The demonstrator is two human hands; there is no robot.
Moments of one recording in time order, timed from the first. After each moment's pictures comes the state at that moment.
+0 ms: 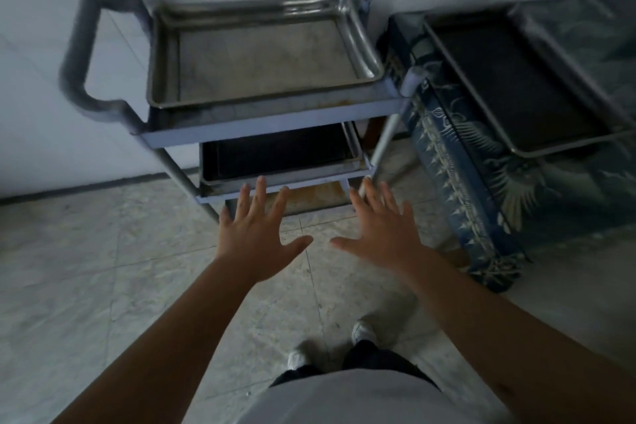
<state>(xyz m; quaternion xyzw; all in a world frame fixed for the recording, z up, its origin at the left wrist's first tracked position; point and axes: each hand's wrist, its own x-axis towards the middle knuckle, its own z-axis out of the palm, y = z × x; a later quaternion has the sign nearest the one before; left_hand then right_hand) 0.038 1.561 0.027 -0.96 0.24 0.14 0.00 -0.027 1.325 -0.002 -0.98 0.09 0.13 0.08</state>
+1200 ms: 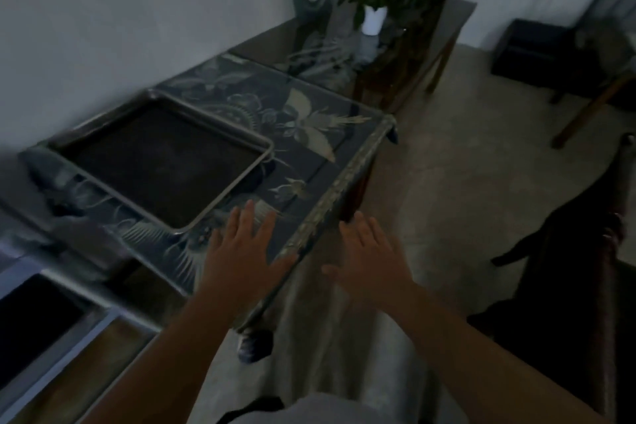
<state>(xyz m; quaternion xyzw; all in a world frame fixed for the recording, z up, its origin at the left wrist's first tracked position) -0.164 0.997 0.086 -0.81 0.59 0.06 -0.01 -0.382 0.881 0.040 -0.88 0.47 0.01 0.12</state>
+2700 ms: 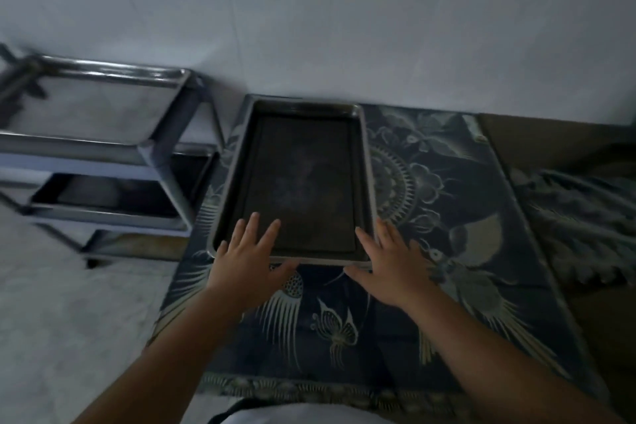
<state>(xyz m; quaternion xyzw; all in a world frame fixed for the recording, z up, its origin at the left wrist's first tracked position) -0.055 0.797 0.055 -0.98 0.08 0.13 -0.09 -0.066 0.518 0.041 -0.99 -0.03 0.14 0.06</state>
